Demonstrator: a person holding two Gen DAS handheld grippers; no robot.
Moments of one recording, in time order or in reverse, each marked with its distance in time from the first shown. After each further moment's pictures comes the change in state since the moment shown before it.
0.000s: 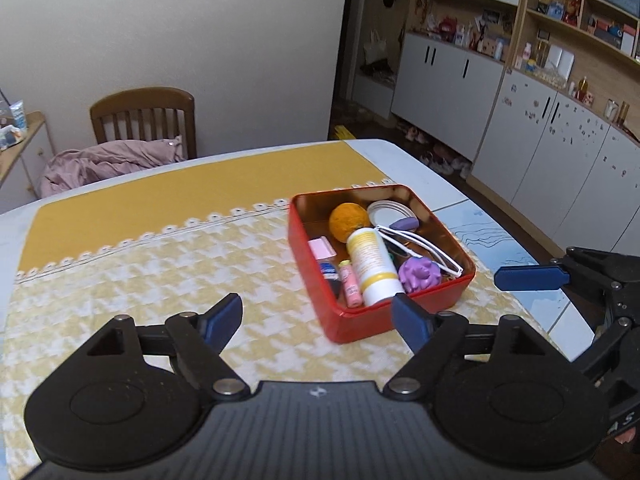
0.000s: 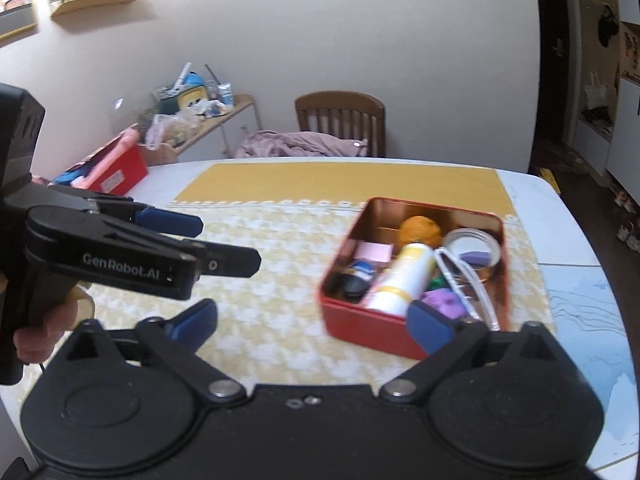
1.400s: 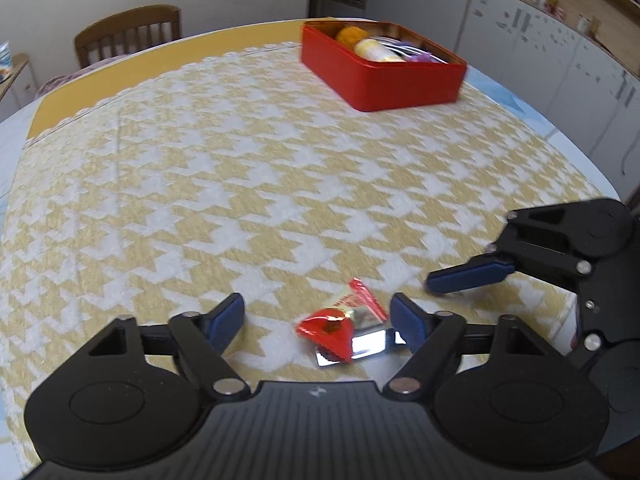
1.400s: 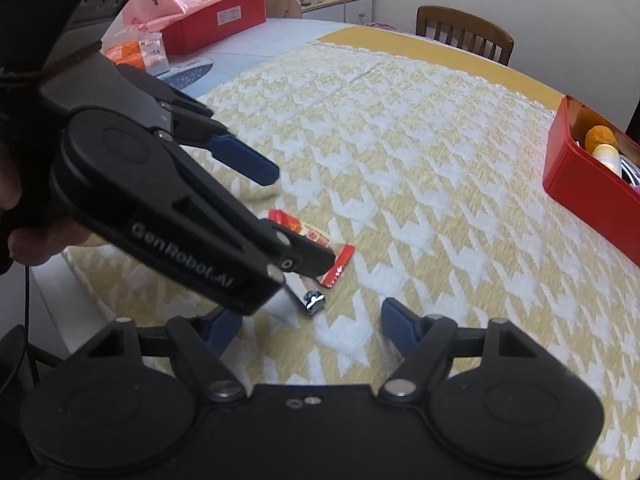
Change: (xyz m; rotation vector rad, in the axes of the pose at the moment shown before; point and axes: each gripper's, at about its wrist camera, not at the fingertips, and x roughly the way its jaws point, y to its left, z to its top) left arm -0.035 0.060 -0.175 0.122 0.219 -0.079; right arm 0.045 0.180 -0.131 -0.261 0.285 0.090
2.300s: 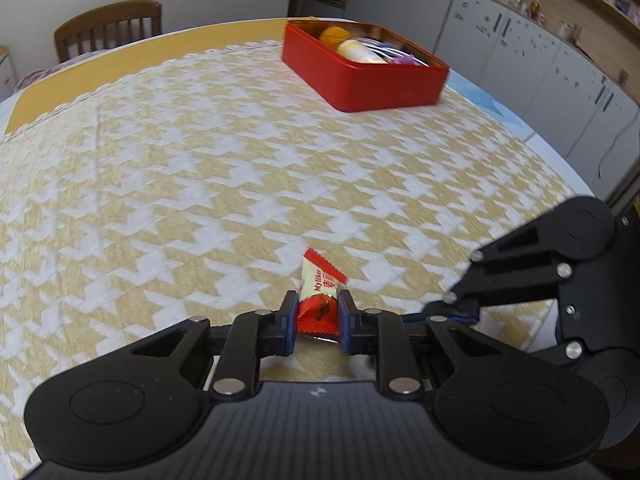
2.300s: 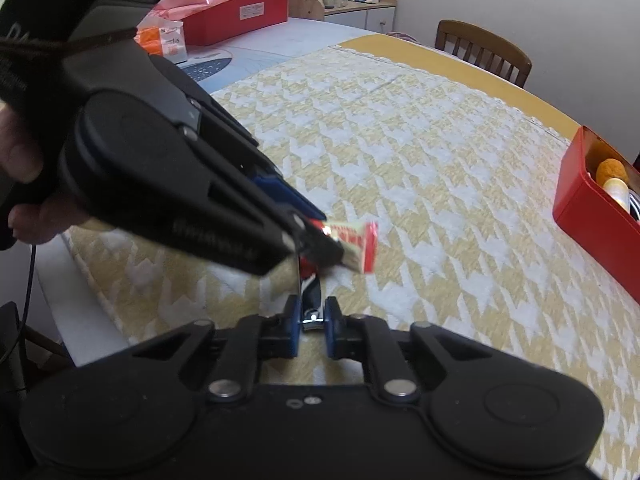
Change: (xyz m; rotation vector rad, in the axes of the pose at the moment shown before) left arm -0.001 0.012 0.002 -0.031 -0.002 -0.082; right arm 0.002 0.008 0.005 -0.085 -0.009 -0.013
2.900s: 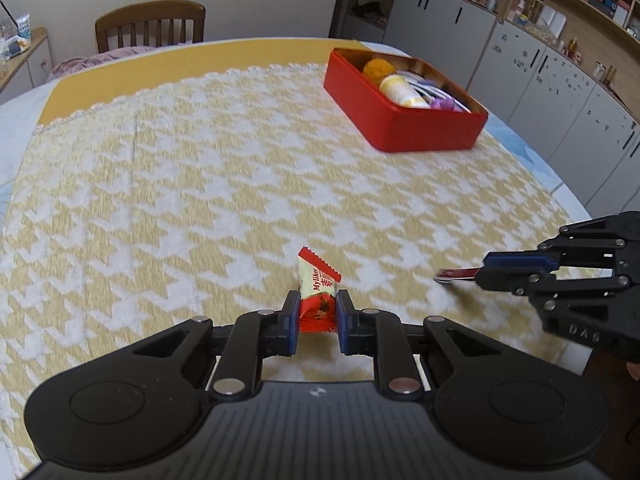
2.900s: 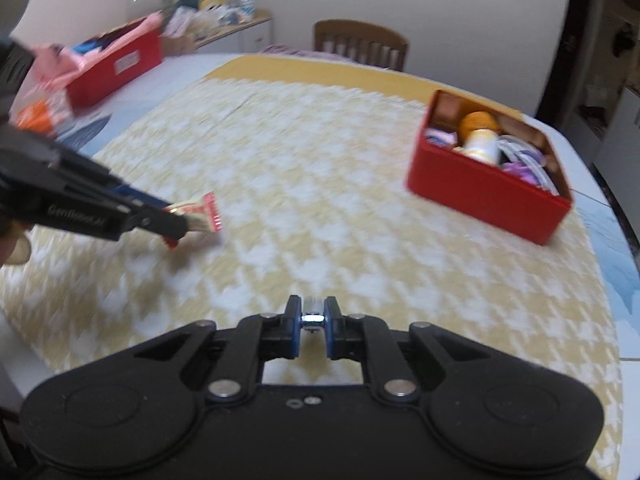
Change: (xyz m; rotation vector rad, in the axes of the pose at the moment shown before) left arm -0.007 0.007 0.027 -0.110 -0.050 0.067; right arm -0.045 -0.076 -0.013 0.261 -0.063 -0.214
